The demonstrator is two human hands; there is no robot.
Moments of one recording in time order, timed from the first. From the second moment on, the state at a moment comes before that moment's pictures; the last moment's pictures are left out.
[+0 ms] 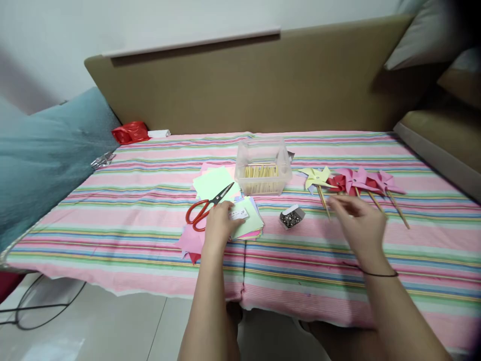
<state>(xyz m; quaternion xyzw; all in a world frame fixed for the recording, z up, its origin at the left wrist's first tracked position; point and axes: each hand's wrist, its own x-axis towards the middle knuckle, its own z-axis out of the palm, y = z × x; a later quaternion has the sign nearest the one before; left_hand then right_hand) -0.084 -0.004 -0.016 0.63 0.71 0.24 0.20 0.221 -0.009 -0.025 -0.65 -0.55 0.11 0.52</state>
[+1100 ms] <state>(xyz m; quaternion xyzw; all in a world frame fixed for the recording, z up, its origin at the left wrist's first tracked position) -0.116 -0.019 0.008 0.27 0.67 0.49 0.49 0.083 -0.015 -0.046 -0.45 -0.83 0.20 0.27</state>
